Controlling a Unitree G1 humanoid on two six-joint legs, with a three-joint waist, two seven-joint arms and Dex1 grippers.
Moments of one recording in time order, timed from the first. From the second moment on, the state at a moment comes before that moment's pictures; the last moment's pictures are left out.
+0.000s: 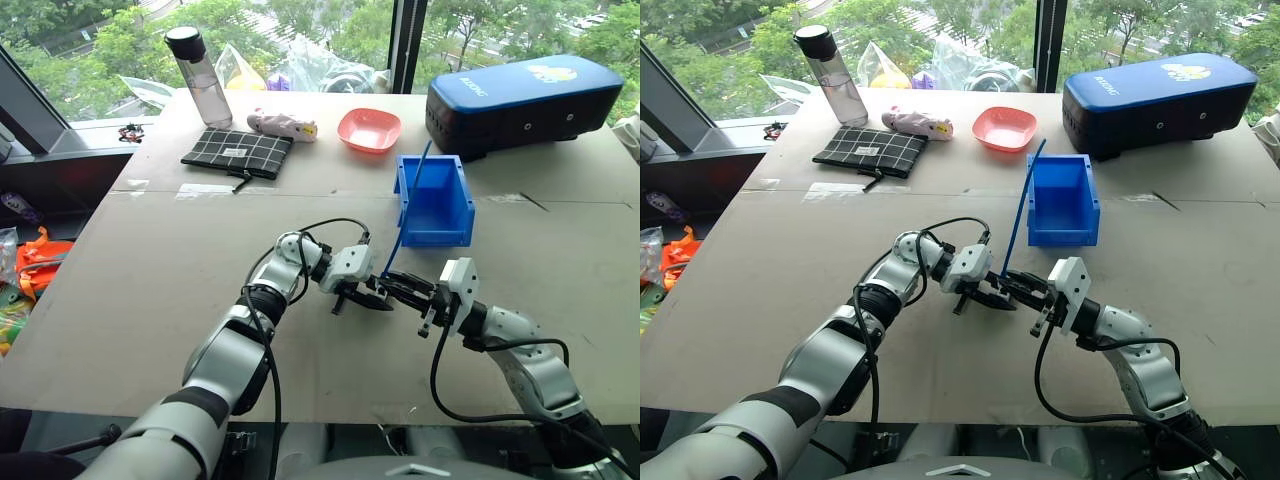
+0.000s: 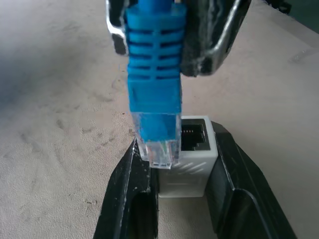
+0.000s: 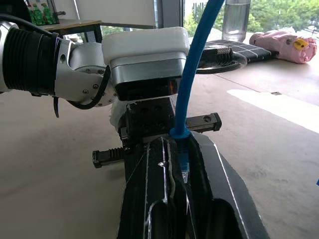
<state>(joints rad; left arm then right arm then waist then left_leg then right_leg) -0.83 0.23 -0.32 0.96 -0.06 -0.42 -1.57 -0.06 -0.39 0.22 -0.20 0.37 0.04 0.78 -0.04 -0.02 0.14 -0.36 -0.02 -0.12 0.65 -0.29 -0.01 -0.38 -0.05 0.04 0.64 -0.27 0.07</state>
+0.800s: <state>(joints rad) -0.84 0.24 -0.32 0.96 -0.04 -0.40 -1.59 -0.04 -0.39 0.18 -0.22 0.39 0.07 0.82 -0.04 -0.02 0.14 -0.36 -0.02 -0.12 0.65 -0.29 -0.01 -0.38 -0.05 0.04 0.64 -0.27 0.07</state>
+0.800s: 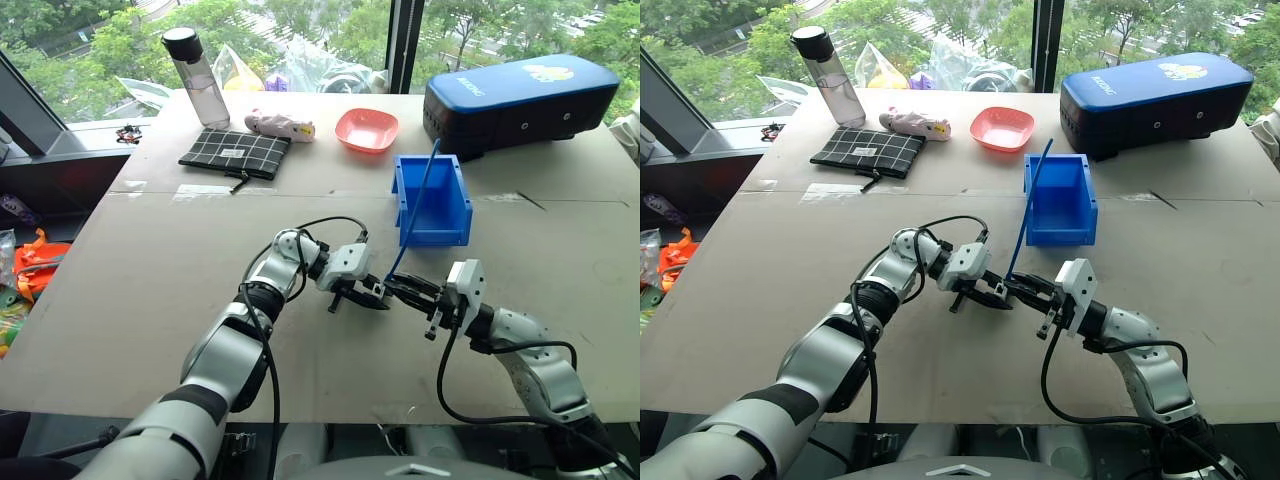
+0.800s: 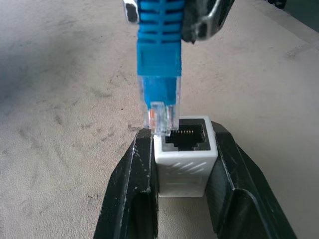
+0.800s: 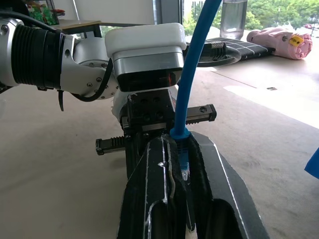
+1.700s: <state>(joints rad) -0.84 0.24 -0.32 0.96 -0.04 -0.40 -1.59 -0.05 -0.40 0.21 -0.24 0.33 0.06 0.85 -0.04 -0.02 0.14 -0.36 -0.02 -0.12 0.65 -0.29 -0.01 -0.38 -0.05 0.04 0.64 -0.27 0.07</state>
